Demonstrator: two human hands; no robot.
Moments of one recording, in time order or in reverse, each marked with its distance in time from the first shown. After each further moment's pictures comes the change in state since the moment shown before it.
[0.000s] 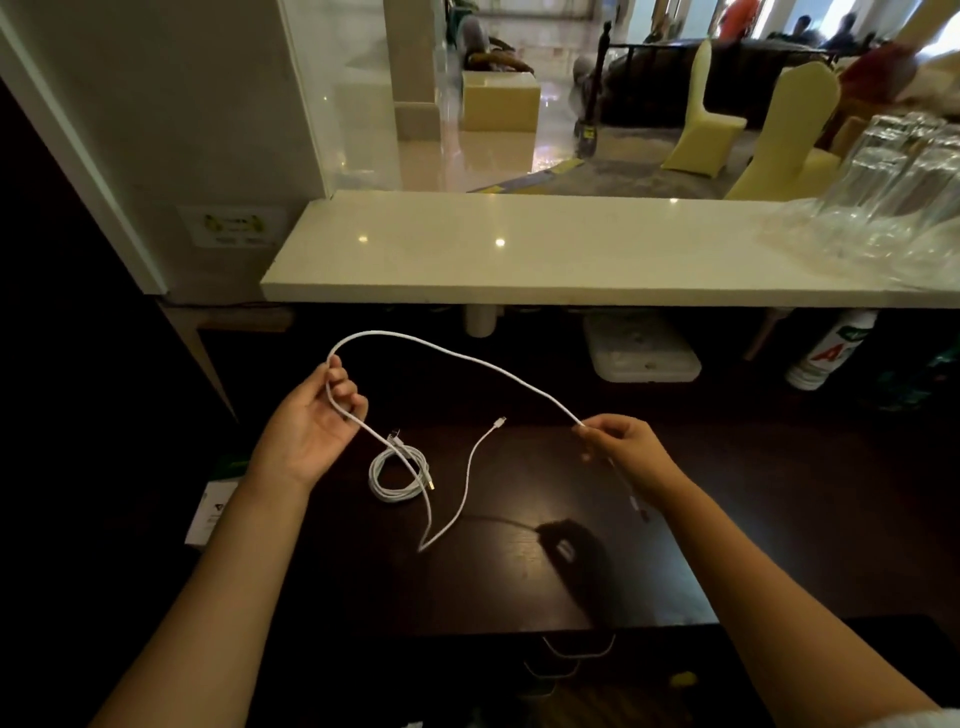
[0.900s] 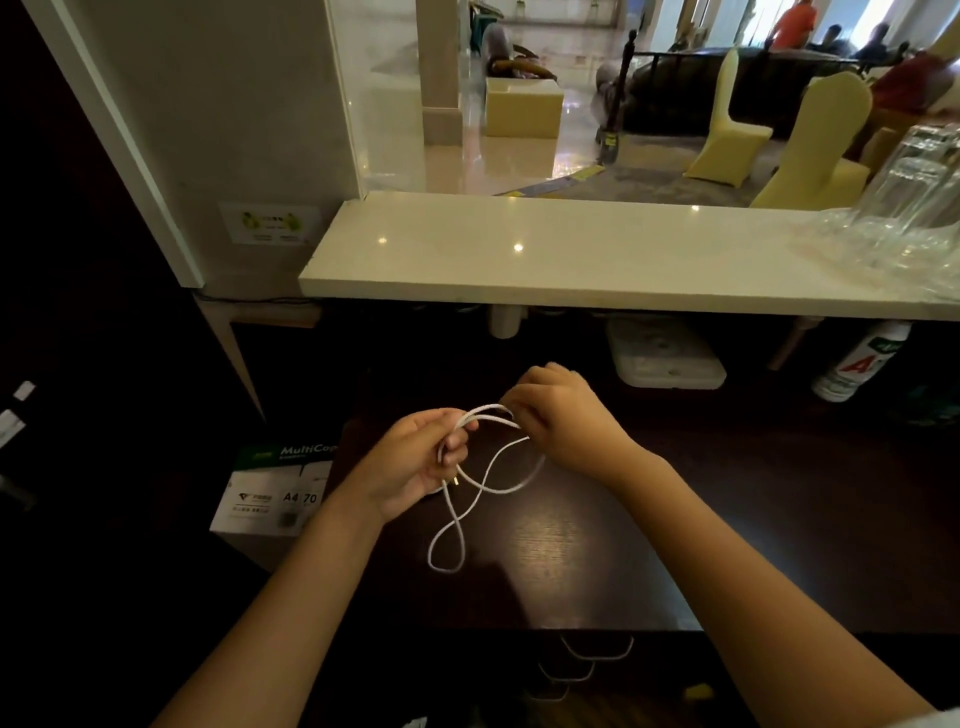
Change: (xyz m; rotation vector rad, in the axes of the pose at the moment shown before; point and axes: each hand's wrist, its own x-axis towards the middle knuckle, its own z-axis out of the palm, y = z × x) left_hand -0.043 -0.043 0.023 0.664 -0.248 -0.189; right_hand -0.018 -0.091 0.077 -0.906 -0.043 -0.798
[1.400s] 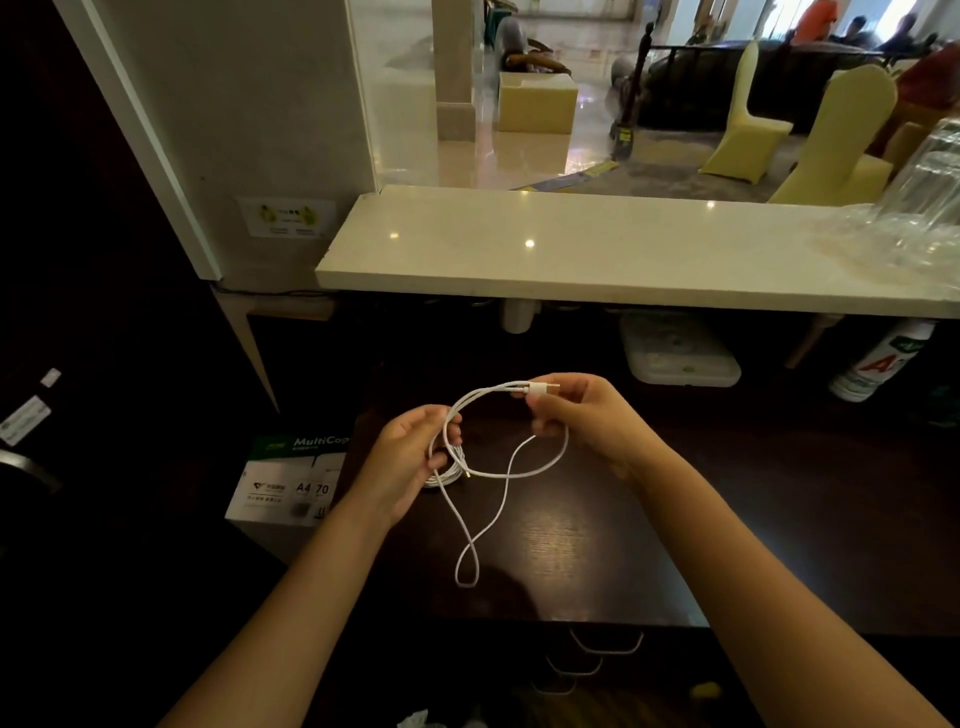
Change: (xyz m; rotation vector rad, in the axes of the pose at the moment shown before) left_hand -0.004 -0.016 -0.012 0.013 0.312 0.088; right_hand -0.010 -0.004 -0.005 1.127 -0.094 0.492
